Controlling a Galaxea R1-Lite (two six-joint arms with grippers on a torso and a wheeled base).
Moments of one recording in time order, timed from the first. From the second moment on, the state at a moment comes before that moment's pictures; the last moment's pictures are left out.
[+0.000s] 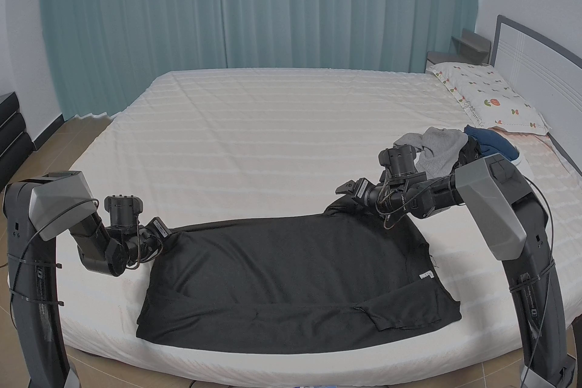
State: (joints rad) left arm 0.03 2.43 -0.92 -0.90 -0.07 -0.72; right arm 0.32 2.67 -1.89 -0.17 0.16 0.75
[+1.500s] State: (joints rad) left arm 0.03 2.40 -0.91 -0.89 -0.07 -0.72; right arm 0.12 2.61 -1.71 -0.36 0.27 0.45
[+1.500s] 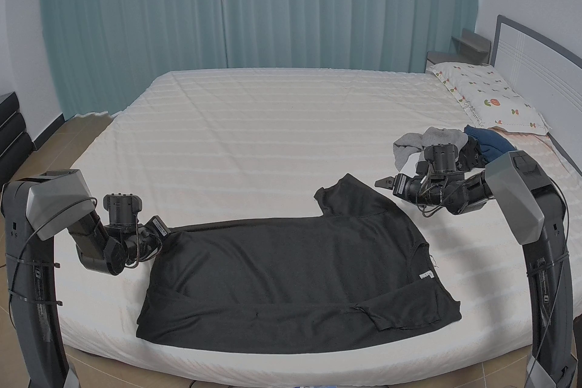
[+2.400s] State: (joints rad) left arm 0.03 2.38 -0.89 -0.89 -0.07 -0.72; right arm 0.14 2.71 -1.81 -0.36 0.26 0.45
